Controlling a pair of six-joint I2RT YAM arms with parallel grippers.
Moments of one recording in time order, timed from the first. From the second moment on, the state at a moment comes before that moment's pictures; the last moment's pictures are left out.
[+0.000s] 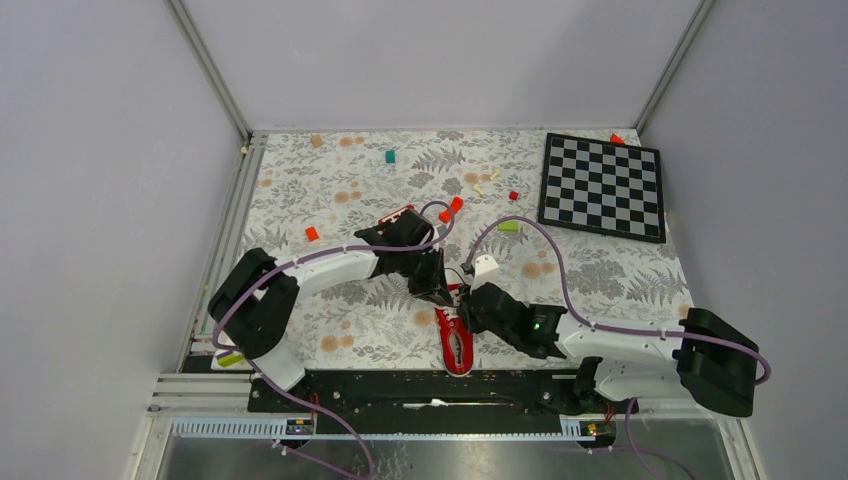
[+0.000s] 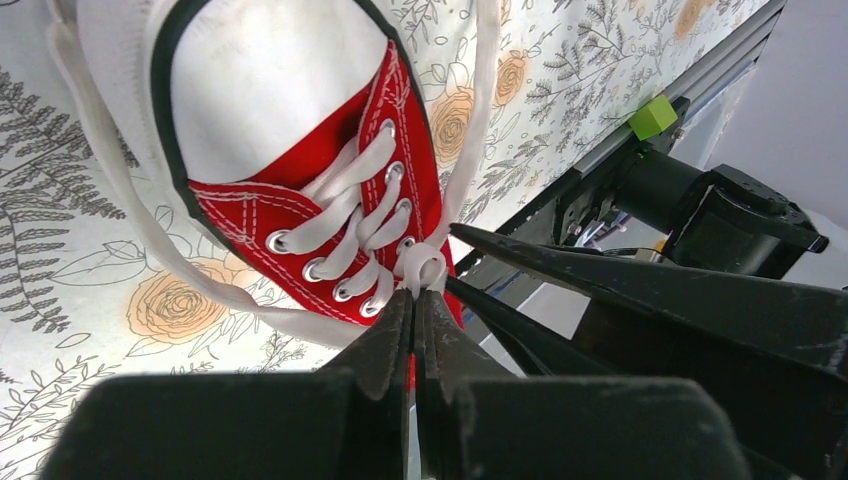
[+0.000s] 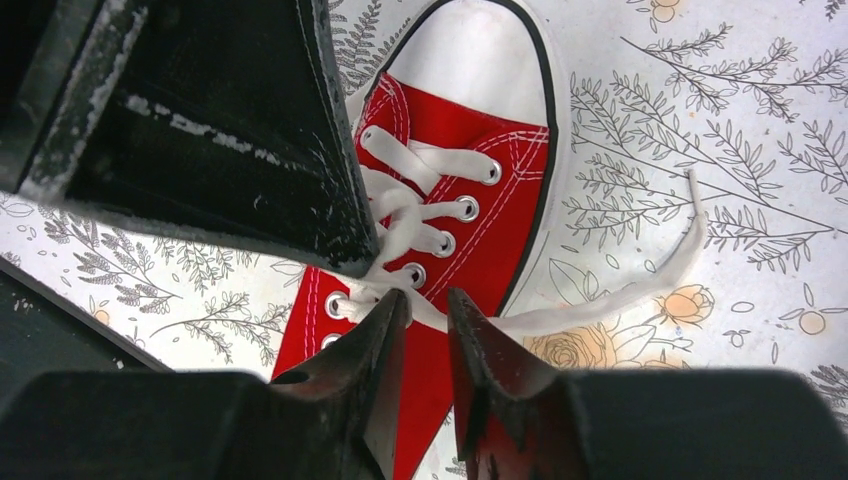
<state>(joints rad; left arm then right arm) -0.76 1.64 1.01 -0.38 0.53 -0.77 1.13 1.19 0.50 -0.03 0.38 0.57</state>
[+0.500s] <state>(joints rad) -0.73 1.65 1.02 -0.40 0.57 -0.76 1.13 0.99 0.47 -0.09 0.37 0.57</state>
